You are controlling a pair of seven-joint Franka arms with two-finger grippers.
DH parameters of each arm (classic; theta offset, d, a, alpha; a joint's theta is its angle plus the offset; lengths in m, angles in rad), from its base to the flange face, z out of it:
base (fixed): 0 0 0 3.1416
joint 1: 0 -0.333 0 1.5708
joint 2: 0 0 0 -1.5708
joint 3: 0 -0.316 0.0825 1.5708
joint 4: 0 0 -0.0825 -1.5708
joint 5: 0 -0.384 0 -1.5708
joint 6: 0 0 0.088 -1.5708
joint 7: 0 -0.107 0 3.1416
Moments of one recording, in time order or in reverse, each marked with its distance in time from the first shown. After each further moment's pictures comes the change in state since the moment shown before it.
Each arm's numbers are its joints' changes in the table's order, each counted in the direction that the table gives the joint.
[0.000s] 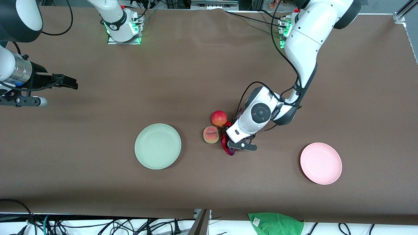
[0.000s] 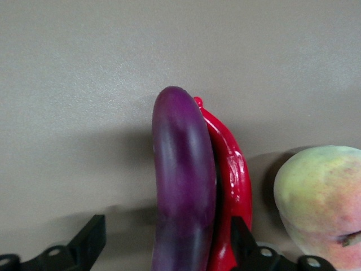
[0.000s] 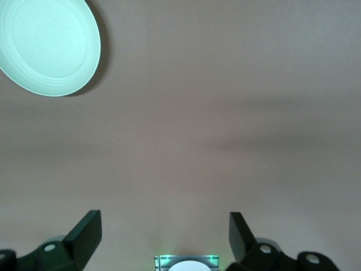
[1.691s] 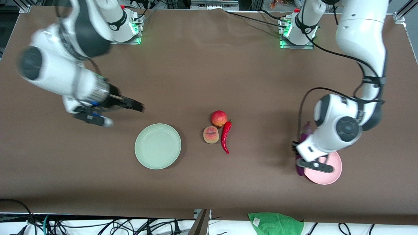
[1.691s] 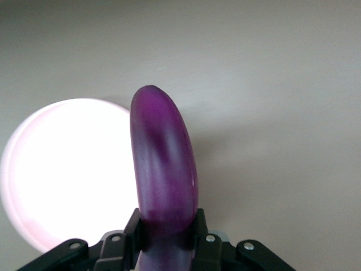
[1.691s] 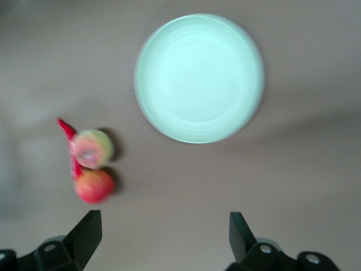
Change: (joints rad) left arm -0.230 -0.170 -0.244 -0.029 0.000 -0.238 -0.504; right arm -0.340 0.225 -0.022 -0.044 -0.272 0.440 -0.619
